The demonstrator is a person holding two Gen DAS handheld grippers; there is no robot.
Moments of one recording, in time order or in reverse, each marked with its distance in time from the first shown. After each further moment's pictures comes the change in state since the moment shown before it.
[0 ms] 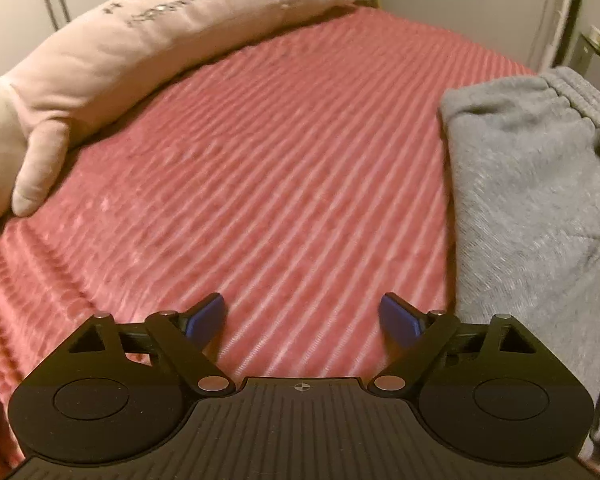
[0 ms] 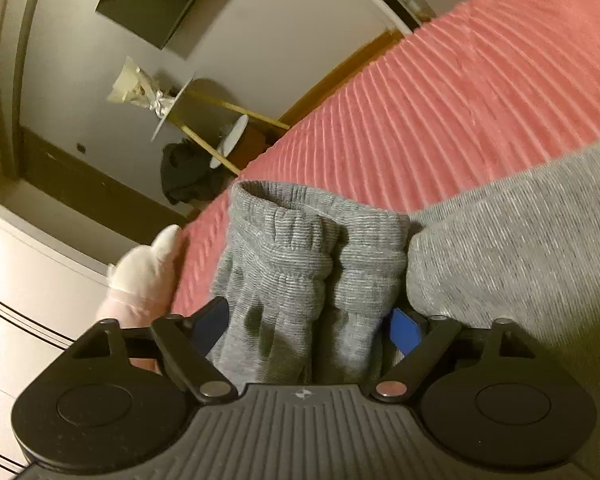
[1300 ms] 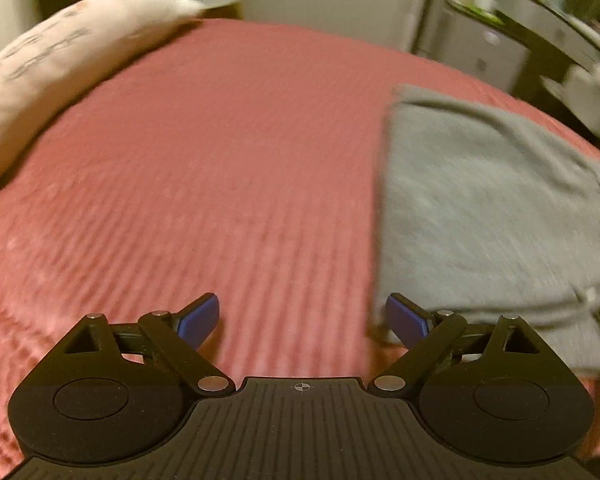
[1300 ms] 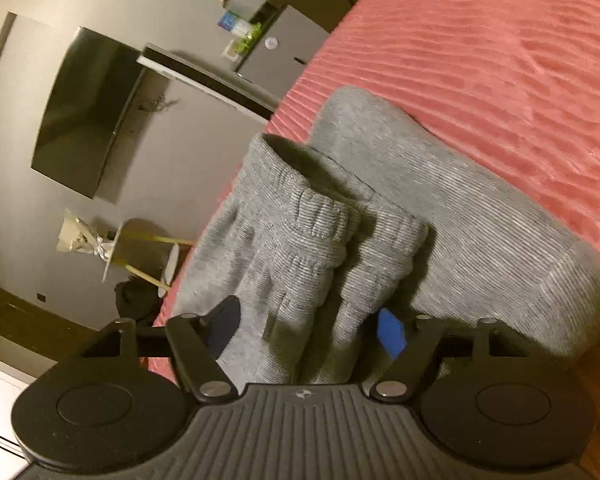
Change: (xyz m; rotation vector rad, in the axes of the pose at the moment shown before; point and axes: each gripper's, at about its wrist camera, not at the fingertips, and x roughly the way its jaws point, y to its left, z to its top) left arm -0.054 -0.050 -0.031 0.281 0.000 -0.339; right arm -0.213 -0.117 -0.068 0.336 -0.340 -0.124
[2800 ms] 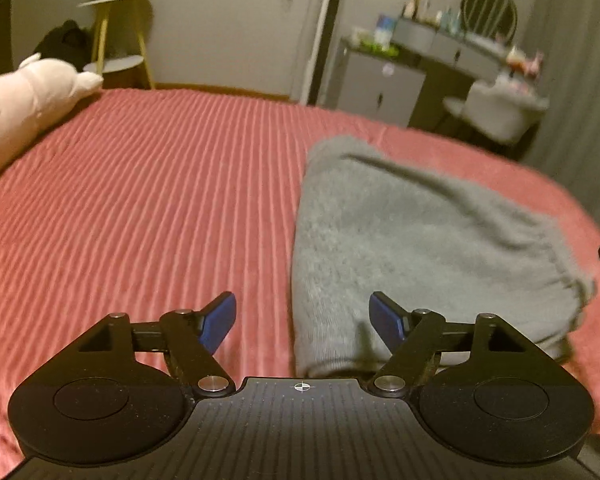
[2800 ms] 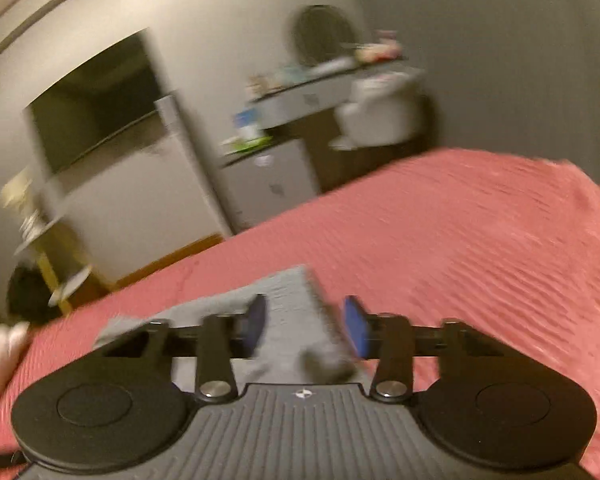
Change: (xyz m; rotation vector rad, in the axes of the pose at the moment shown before) left arm -0.026 -0.045 -0.008 0.150 -0.164 -0.196; right arm -0.105 0.046 0.015 -0.551 -0.345 -0.248
